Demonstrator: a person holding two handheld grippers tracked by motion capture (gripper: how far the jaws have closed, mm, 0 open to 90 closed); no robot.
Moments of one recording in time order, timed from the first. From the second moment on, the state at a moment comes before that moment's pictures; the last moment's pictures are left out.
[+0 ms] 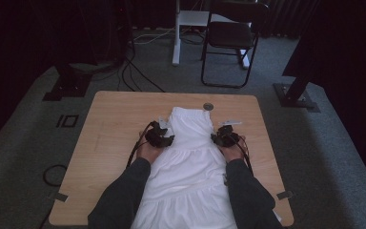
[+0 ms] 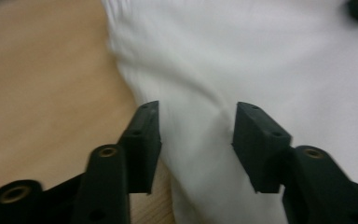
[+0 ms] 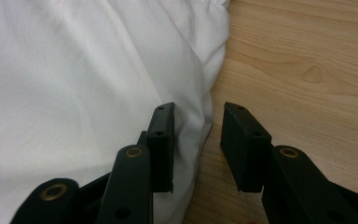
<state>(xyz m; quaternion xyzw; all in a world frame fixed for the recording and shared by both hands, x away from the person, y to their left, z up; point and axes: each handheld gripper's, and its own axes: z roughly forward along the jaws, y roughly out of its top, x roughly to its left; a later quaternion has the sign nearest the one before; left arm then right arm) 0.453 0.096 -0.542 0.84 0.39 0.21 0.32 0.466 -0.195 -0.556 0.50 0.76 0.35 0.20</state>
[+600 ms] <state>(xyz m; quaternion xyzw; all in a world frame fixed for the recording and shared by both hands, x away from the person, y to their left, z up) 0.370 0.120 -0.555 0.83 0.39 0.17 0.35 0.399 -0.192 -0.558 0.46 0.79 0.36 0.17</state>
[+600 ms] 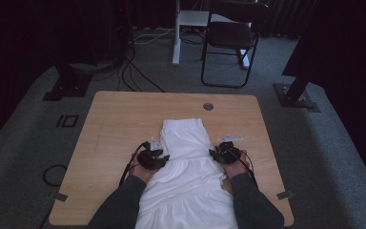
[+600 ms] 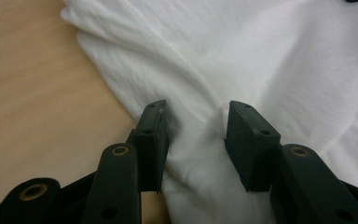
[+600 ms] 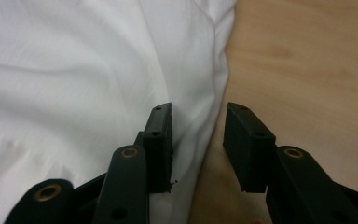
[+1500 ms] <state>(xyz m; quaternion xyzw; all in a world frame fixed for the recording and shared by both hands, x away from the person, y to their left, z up) 0.445 0.118 -0.552 0.80 0.45 0.17 0.36 0.376 -0.194 -0.563 0.45 0.79 0.38 0.19</state>
